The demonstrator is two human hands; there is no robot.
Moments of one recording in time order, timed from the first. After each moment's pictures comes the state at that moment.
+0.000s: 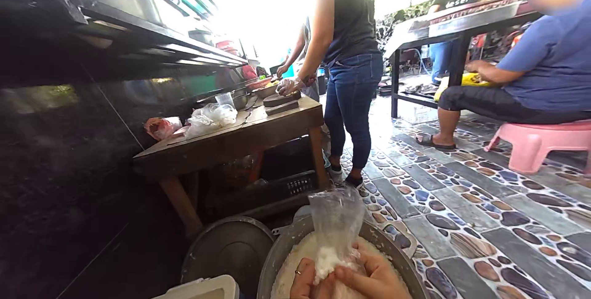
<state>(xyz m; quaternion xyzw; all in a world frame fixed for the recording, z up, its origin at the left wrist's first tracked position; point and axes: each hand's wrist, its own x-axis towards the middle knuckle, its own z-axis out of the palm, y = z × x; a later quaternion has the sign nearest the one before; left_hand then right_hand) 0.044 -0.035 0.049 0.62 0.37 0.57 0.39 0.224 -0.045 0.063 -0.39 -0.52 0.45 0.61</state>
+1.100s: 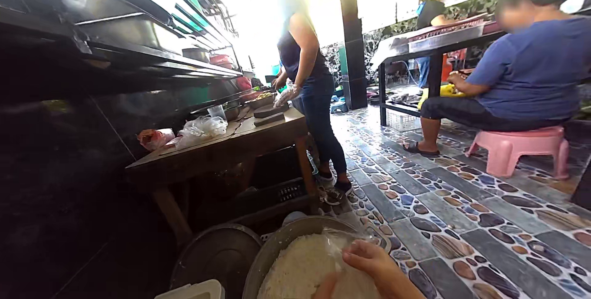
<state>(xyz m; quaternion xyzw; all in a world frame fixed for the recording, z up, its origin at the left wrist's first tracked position) 0.083 -0.046 0.027 0.71 0.40 0.33 0.48 0.294 -0.031 0.043 -0.43 -0.43 0.56 0.57</state>
